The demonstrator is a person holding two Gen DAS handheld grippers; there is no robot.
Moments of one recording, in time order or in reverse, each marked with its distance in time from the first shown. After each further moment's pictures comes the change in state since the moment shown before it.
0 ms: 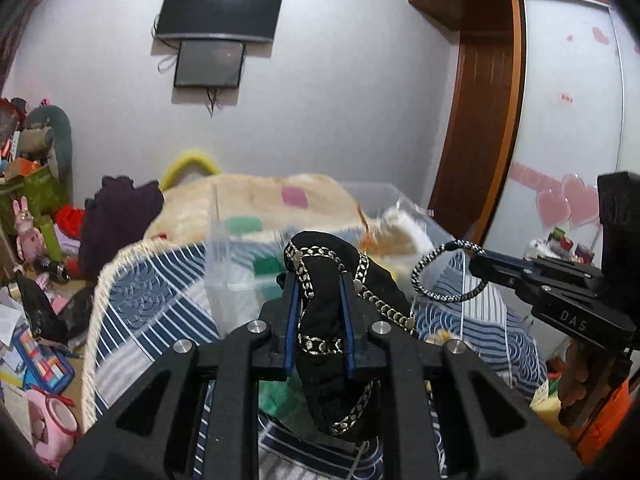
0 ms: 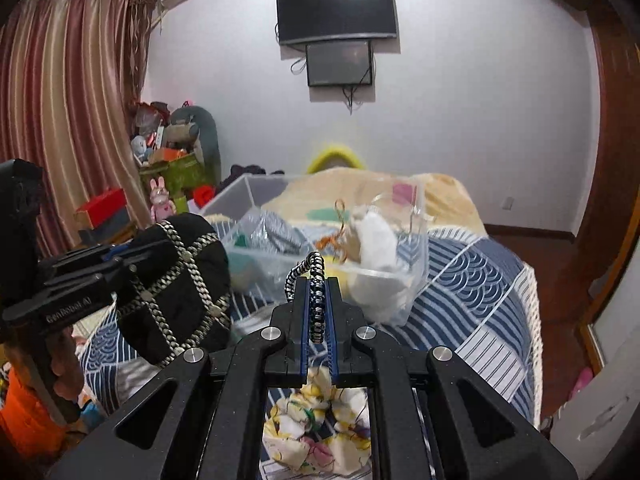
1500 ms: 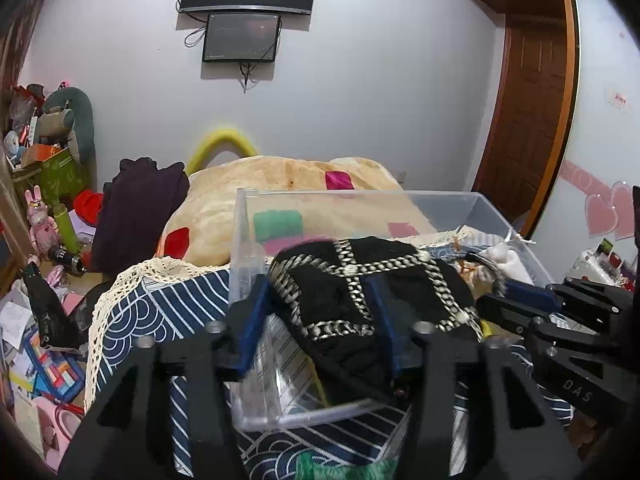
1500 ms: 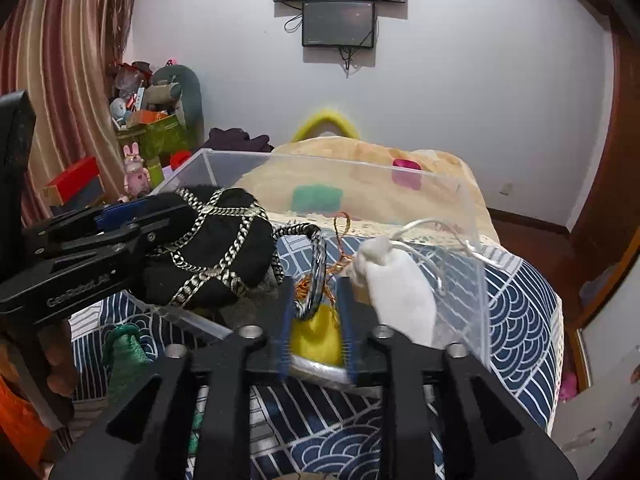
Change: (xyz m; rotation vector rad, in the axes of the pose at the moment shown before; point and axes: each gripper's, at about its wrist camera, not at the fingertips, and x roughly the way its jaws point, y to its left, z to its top) left arm 0.101 0.042 0.028 -0.050 0.103 0.129; right arm 0.084 -0.001 0.028 -0.037 0.153 -0.045
